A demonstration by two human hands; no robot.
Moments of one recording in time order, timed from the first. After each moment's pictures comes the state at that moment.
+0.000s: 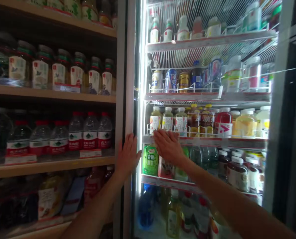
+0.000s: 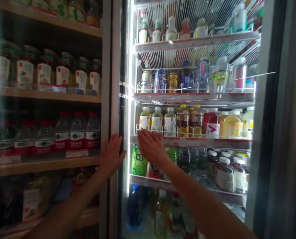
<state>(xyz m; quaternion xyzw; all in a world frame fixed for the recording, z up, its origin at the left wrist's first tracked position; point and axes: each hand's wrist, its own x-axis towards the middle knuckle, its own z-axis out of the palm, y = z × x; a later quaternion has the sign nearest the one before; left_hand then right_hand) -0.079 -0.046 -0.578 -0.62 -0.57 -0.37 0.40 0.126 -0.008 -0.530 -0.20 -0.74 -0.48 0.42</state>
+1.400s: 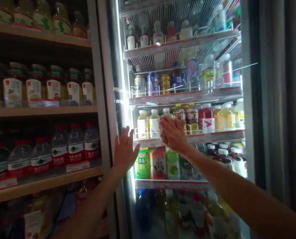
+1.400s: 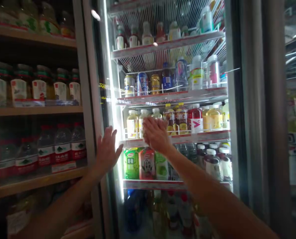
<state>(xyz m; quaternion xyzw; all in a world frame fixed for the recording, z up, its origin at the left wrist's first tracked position) -0.031 -0.050 -0.525 -0.64 -0.47 -0.41 0.44 0.199 -0.007 -0.496 -0.26 -0.72 -0.46 0.45</state>
